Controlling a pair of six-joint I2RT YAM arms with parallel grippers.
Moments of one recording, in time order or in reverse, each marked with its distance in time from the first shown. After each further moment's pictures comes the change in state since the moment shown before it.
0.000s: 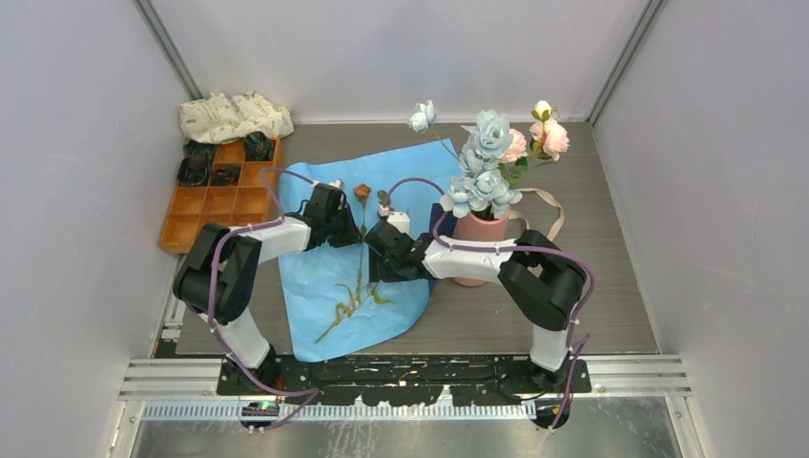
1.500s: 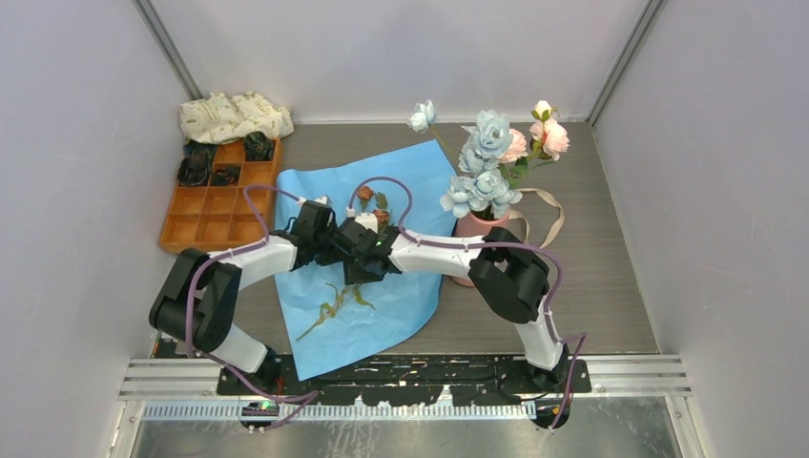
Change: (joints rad) left arm -0.005 -0.187 -0.174 -0.058 -0.043 -0.022; right arm 0.058 0.193 0.308 -0.159 -0.053 0.014
